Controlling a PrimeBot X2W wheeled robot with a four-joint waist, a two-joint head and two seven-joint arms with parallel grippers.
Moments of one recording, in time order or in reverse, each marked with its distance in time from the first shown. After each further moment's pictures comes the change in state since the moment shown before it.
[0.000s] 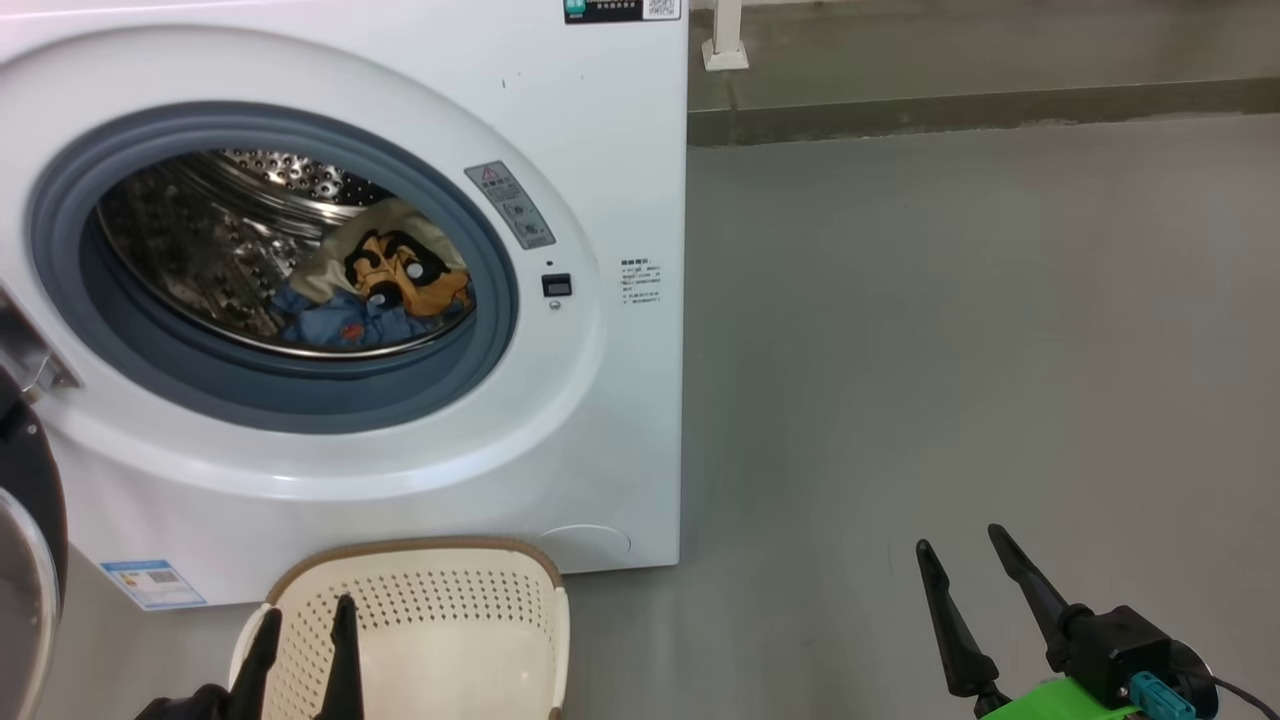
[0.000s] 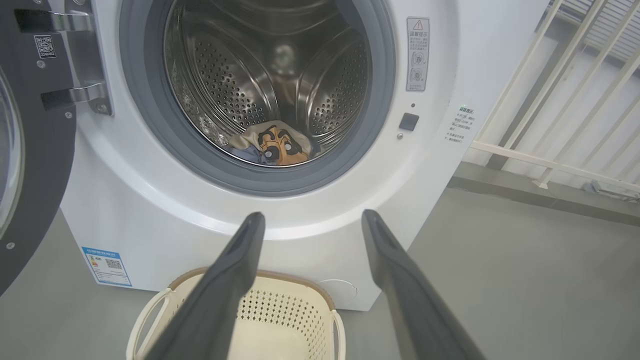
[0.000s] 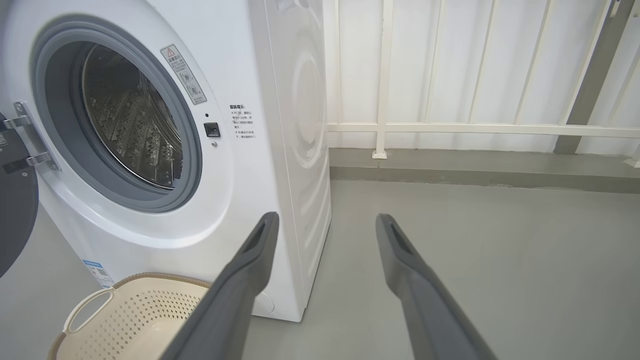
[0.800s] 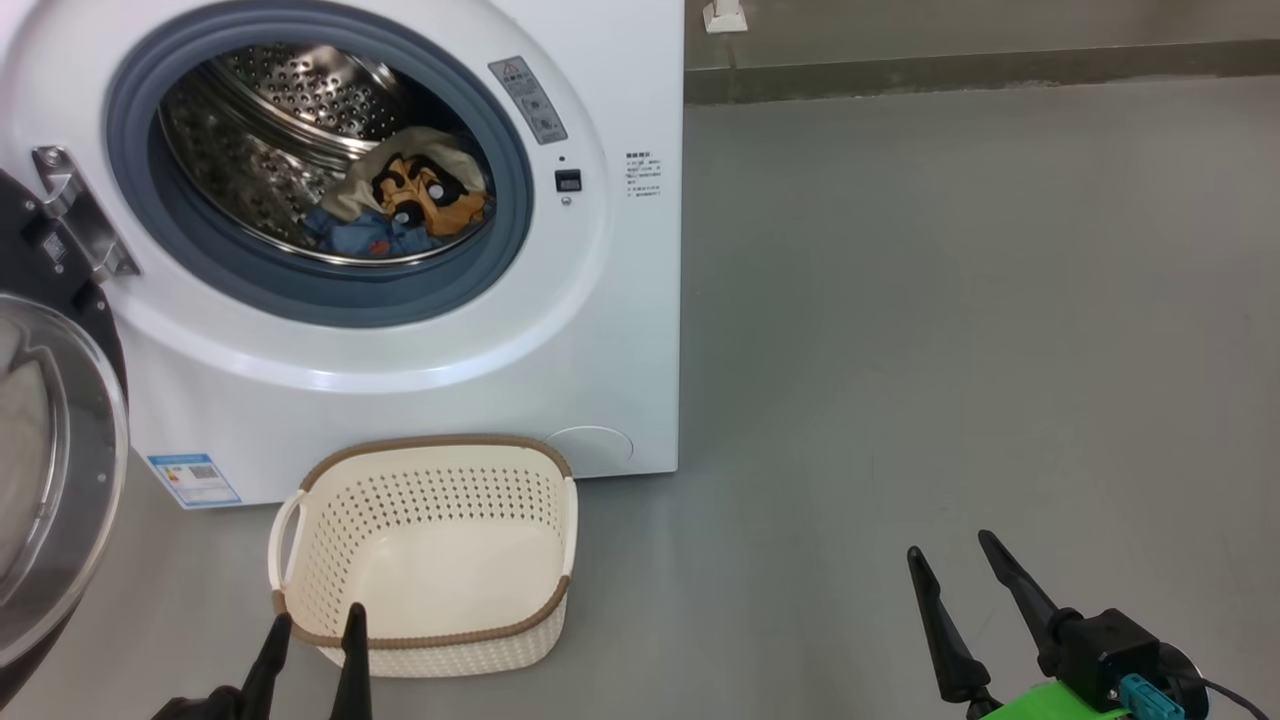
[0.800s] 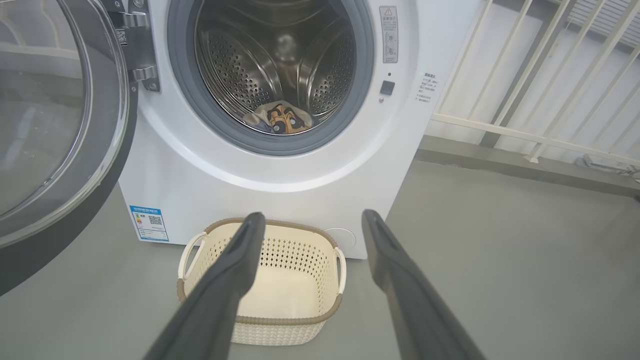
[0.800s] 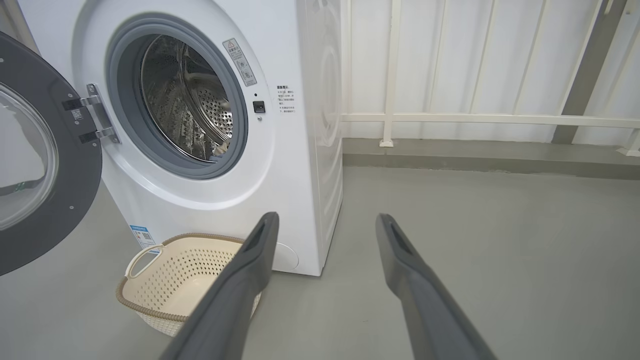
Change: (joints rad) left arm -0.001 0.011 -0.021 0.019 0.035 0.000 0.000; right arm 0.000 0.000 0.014 0.012 -0.001 0.000 0.000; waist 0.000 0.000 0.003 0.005
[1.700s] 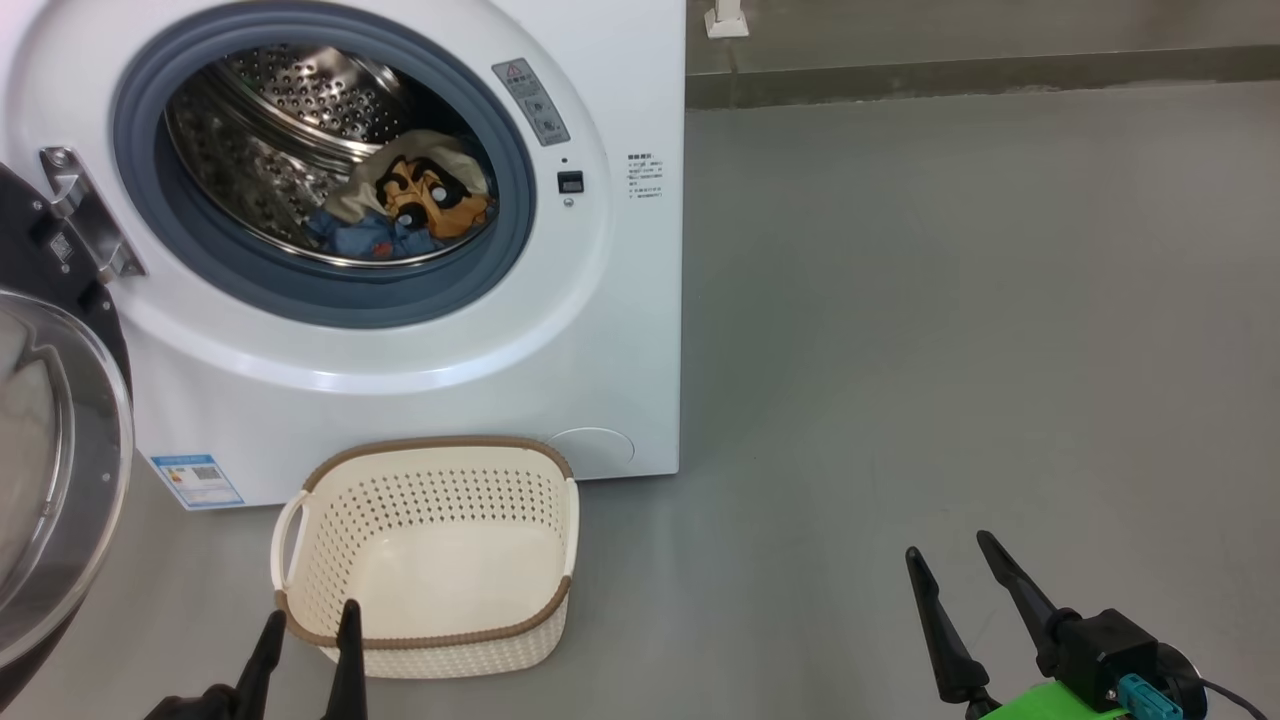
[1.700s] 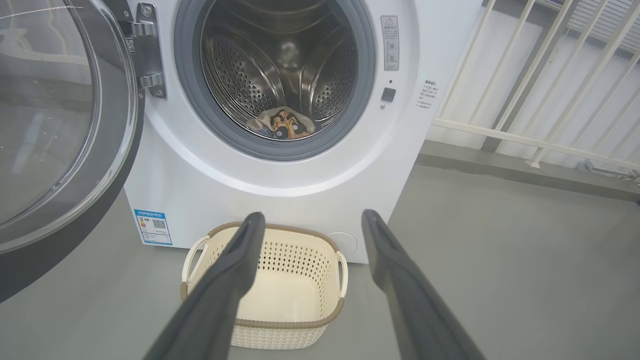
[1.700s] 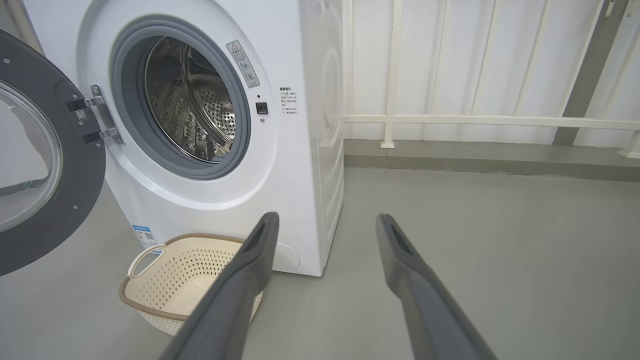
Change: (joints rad) left arm 0.000 -0.001 0.009 -0.007 0.002 0.000 0.000; right arm 0.000 0.000 0.002 0.003 0.000 0.000 0.000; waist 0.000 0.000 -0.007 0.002
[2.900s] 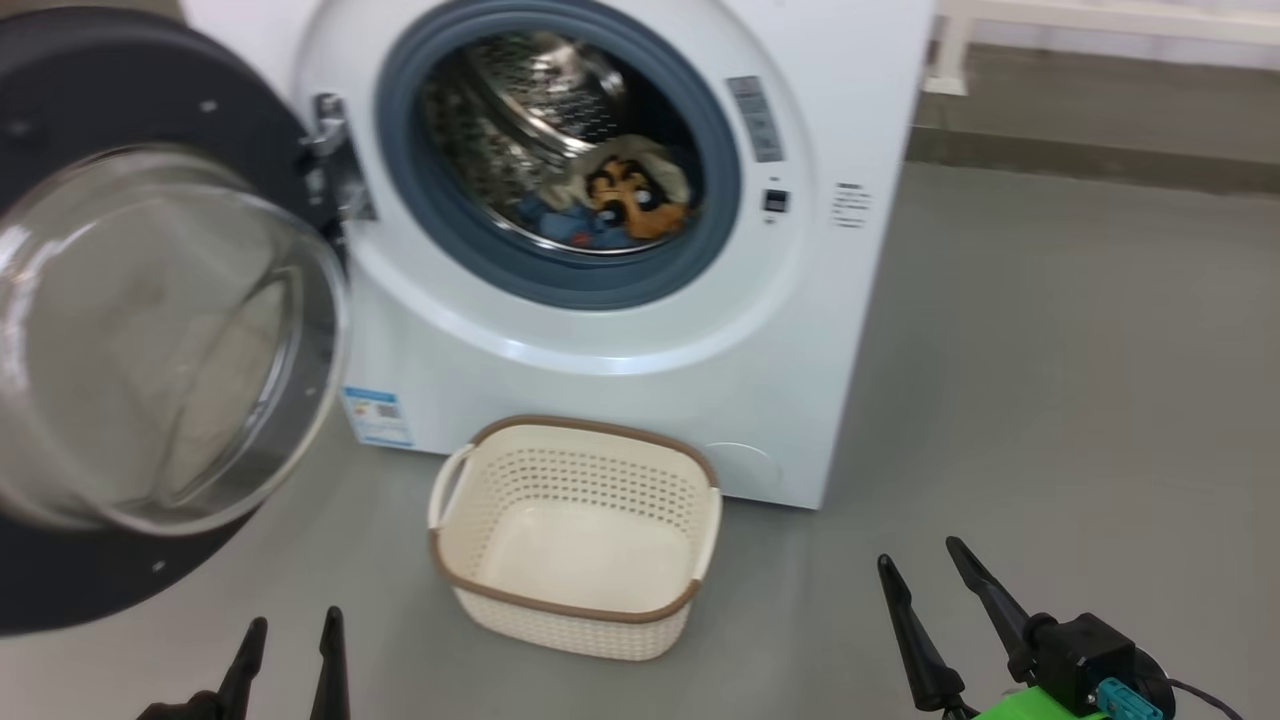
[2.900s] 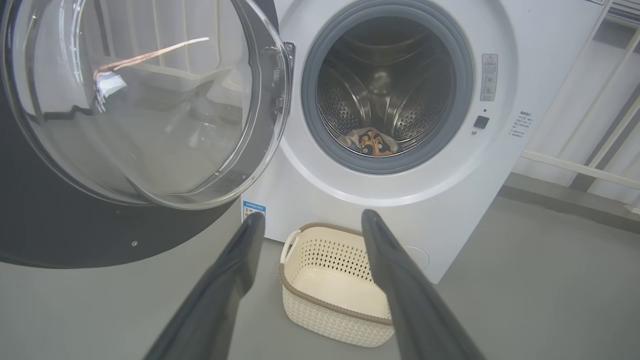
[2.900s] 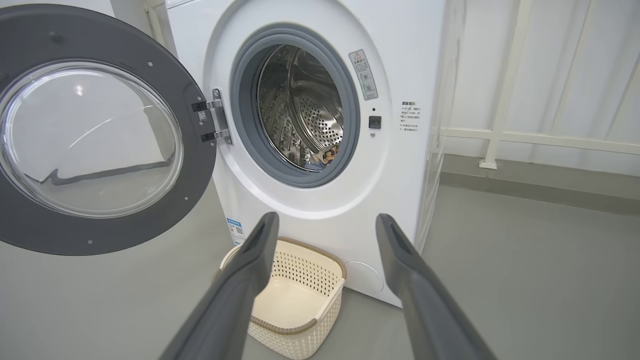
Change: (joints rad) left arm 0.010 0.011 0.024 0.002 0.026 0.000 0.000; right arm 0.001 0.000 0.053 0.002 0.039 0.000 0.000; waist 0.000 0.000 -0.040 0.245
